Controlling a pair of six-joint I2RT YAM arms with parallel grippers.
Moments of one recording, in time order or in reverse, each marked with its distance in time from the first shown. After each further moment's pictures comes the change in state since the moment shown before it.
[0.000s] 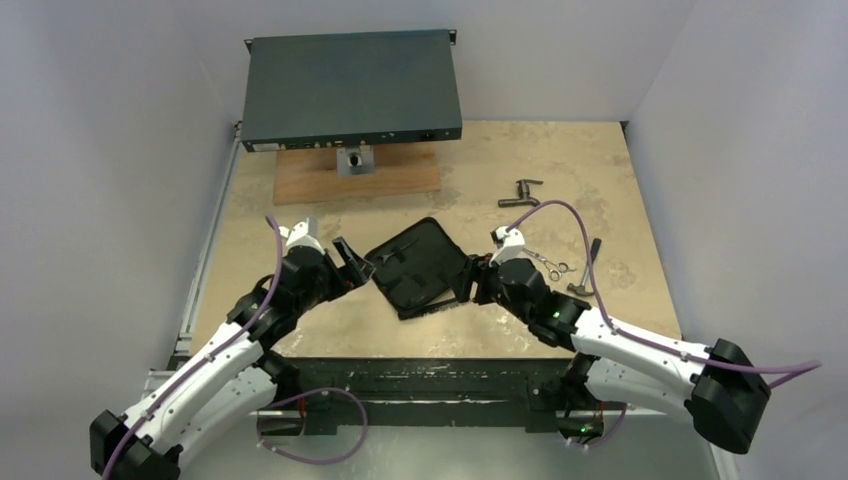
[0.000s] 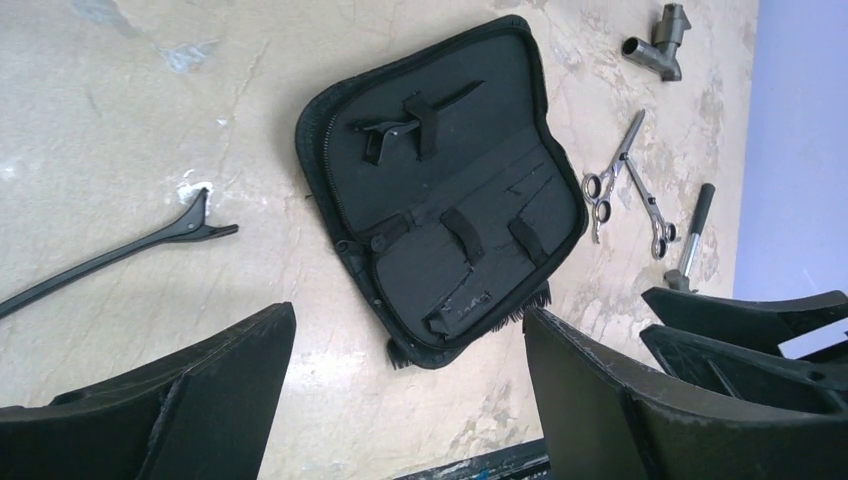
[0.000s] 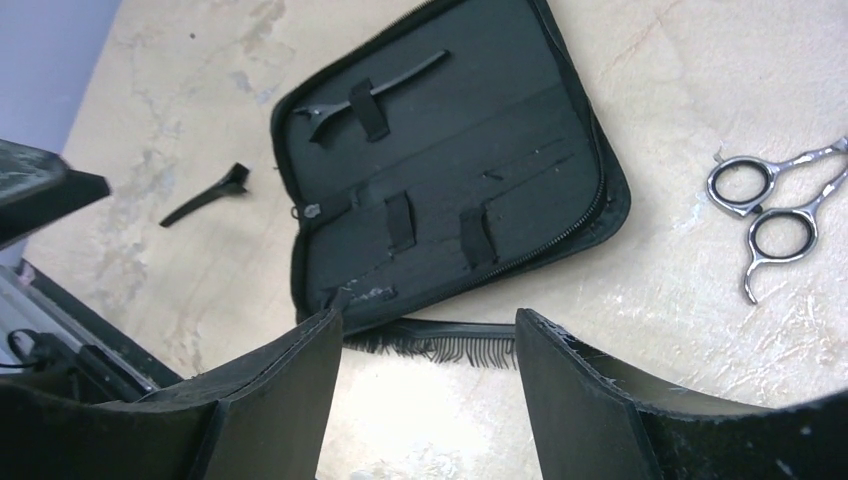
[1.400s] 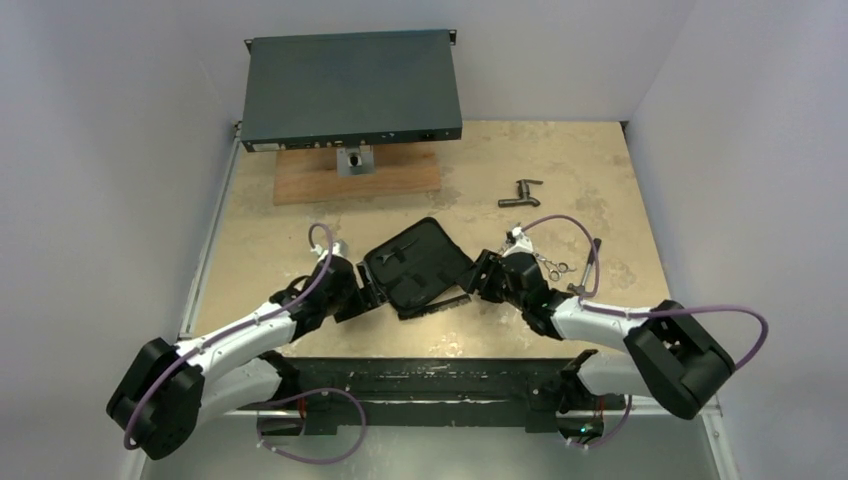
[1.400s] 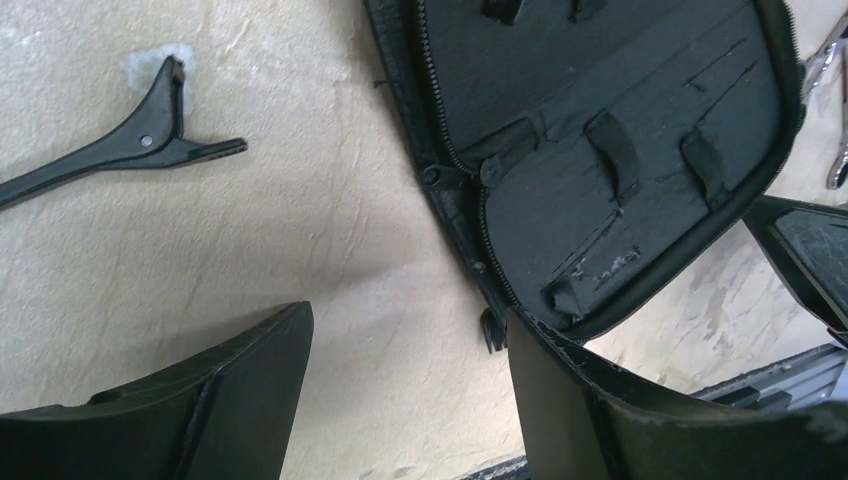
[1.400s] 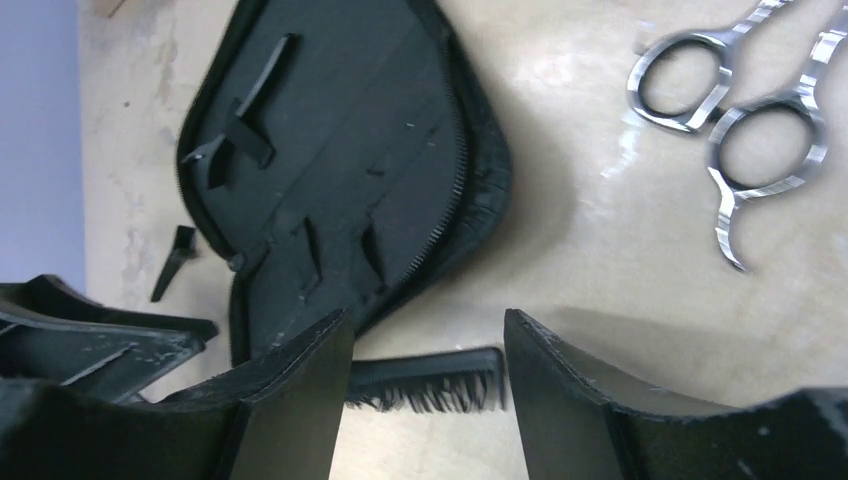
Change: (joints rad) left arm -0.039 0.298 -0.163 0.204 0.106 -0.028; right arm -0.210 0.277 -0.147 0.309 -0.180 0.259
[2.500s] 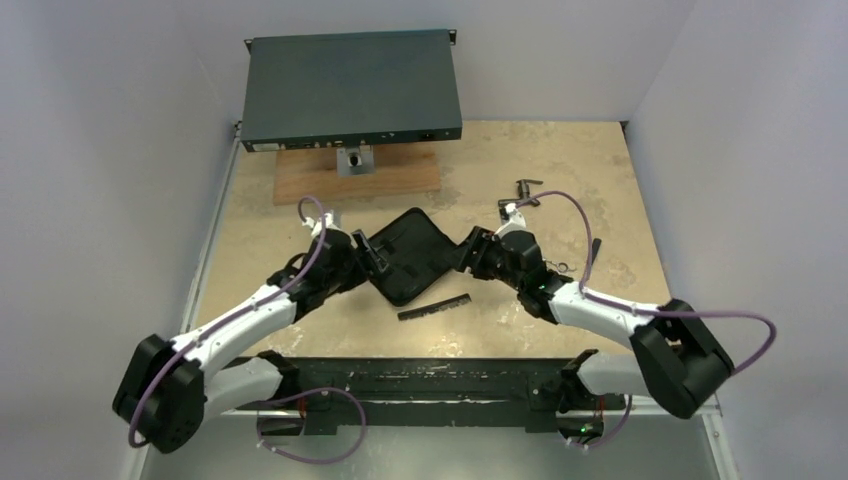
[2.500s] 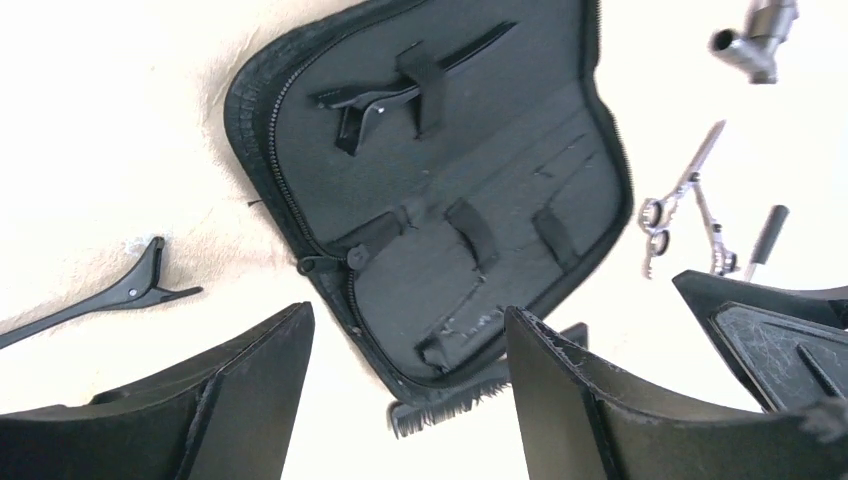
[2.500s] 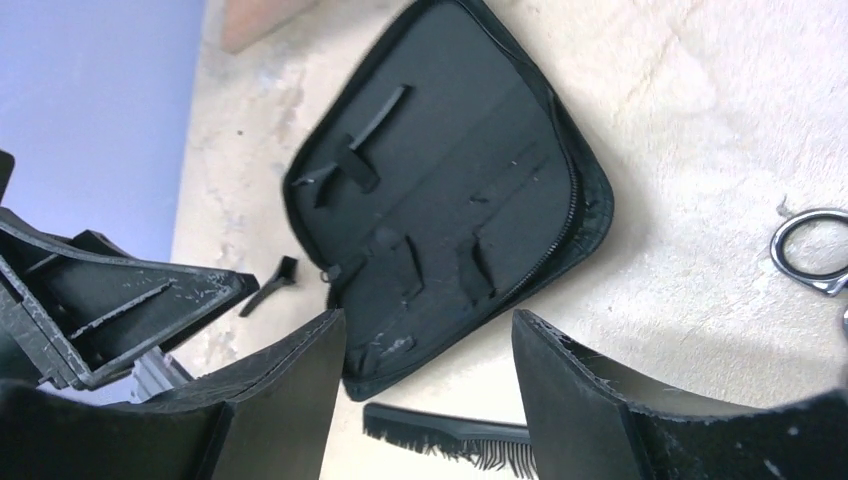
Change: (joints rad) left arm 0.057 0.111 0.175 0.031 -0.083 -0.008; right arm -0.034 0.091 0.179 0.017 -0.091 -0.045
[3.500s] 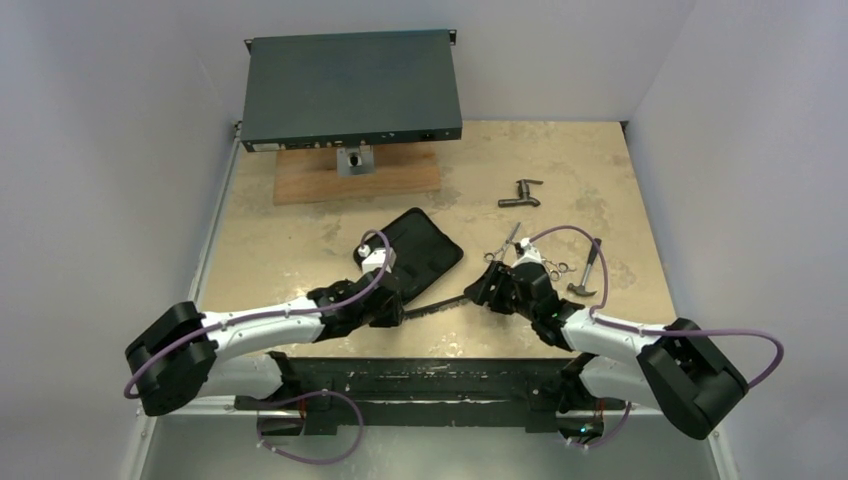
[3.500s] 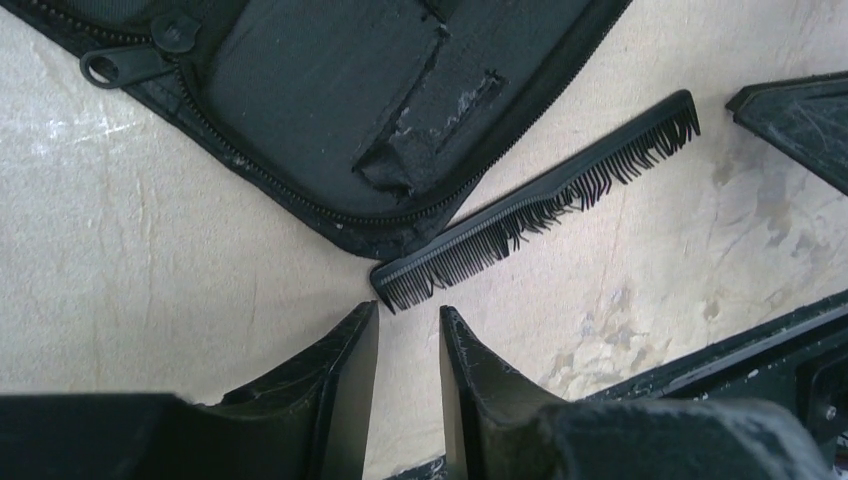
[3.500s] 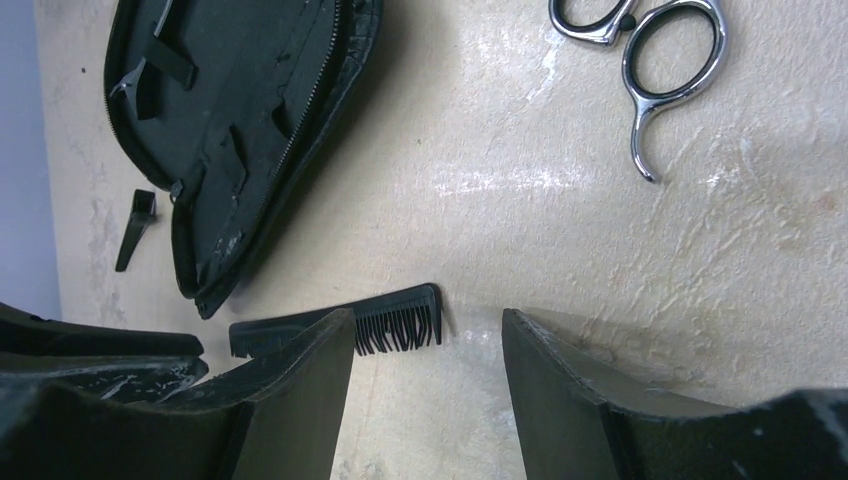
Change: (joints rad) left arm -0.411 0.053 -0.032 -0.046 -0.113 0.077; right arm 0.000 -0.175 -0.253 -0.076 0.045 0.029
